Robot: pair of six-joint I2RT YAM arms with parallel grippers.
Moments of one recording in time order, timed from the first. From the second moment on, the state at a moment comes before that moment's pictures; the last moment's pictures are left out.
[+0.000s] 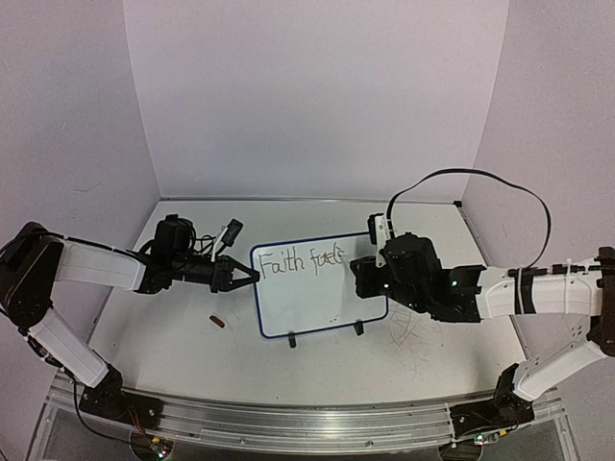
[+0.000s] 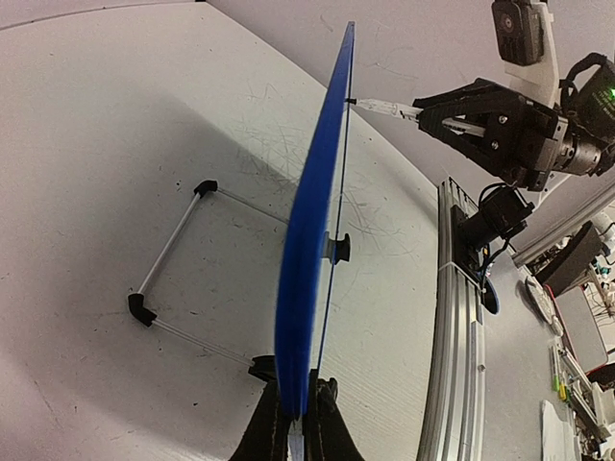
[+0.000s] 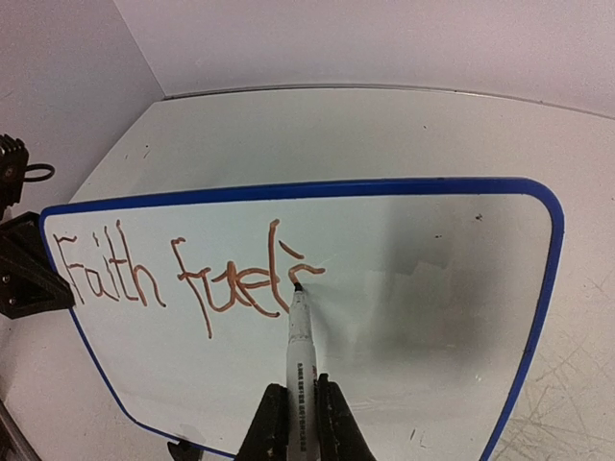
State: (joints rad) left arm -0.51 1.52 0.68 0.36 0.85 -0.20; right arm 0.99 1.39 0.82 0.09 0.42 0.49
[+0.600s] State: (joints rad) left arm -0.51 1.52 0.68 0.36 0.85 -0.20; right arm 0.99 1.36 0.78 0.04 0.44 0.53
